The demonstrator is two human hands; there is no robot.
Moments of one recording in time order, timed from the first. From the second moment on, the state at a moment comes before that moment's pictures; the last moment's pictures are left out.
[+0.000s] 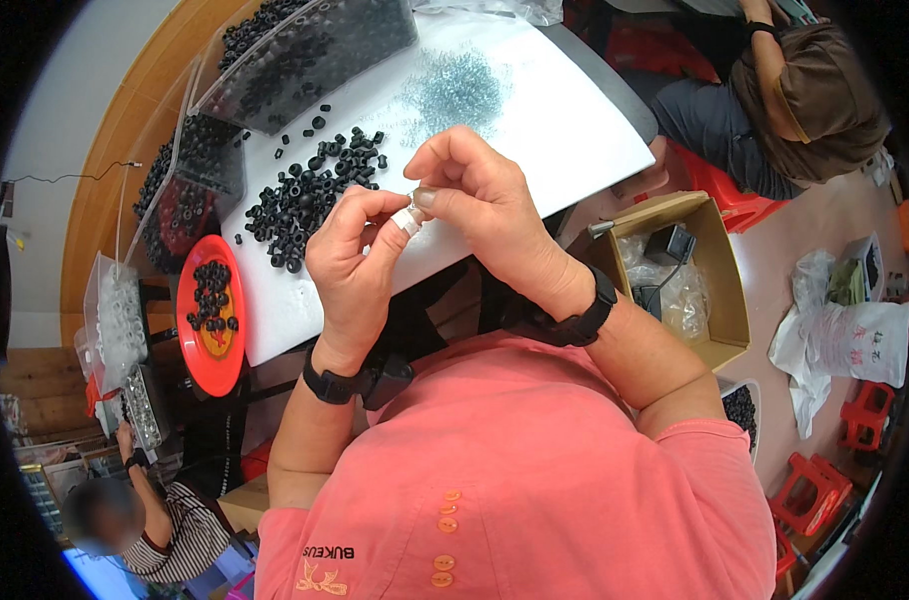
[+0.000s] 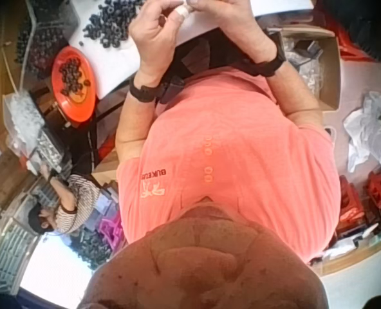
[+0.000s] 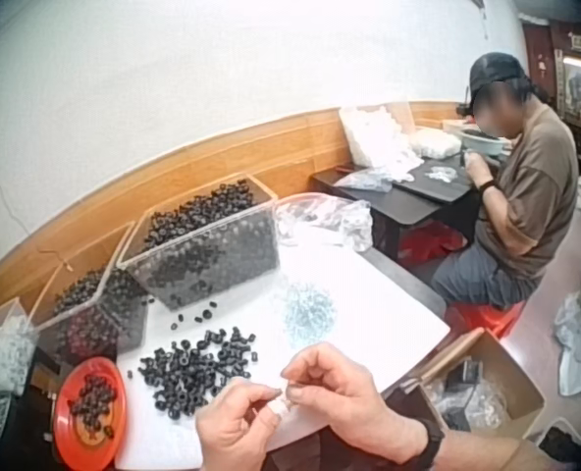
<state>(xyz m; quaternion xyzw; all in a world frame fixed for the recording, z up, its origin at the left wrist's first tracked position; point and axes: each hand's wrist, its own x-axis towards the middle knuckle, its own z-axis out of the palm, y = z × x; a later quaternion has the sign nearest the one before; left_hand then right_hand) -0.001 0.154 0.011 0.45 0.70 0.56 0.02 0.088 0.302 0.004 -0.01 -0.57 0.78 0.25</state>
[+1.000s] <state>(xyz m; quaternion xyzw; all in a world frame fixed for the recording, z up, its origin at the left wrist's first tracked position) 0.000 0.150 0.029 0.24 0.64 0.65 0.32 0.088 0.301 0.003 0.00 -0.60 0.76 0.27</state>
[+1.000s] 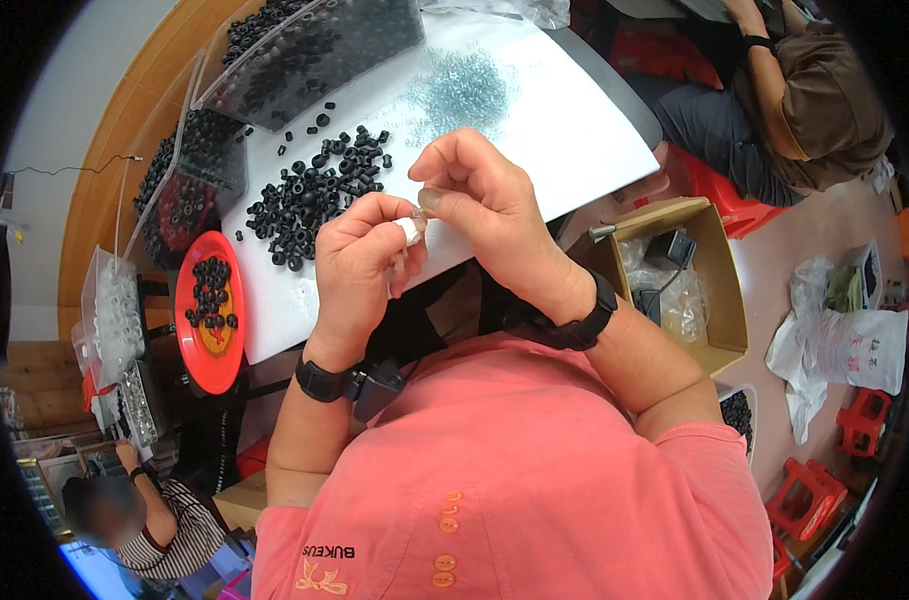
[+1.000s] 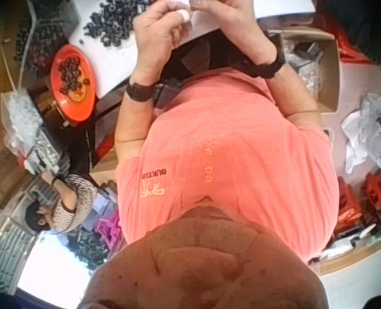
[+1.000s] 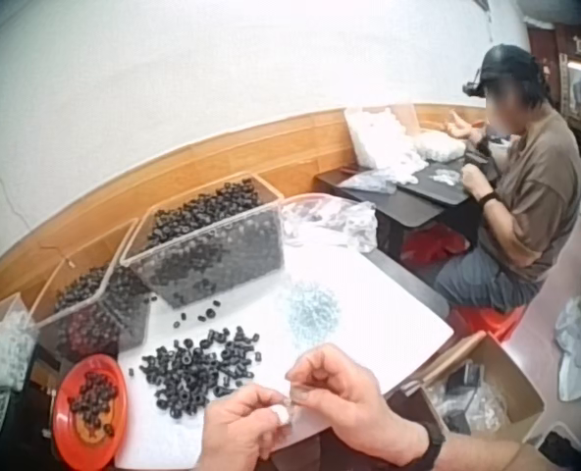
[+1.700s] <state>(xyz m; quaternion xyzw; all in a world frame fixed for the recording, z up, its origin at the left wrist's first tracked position) 0.000 0.135 0.022 0.16 0.60 0.69 0.37 0.069 0.318 -0.008 -0.01 -0.88 0.12 0.46</state>
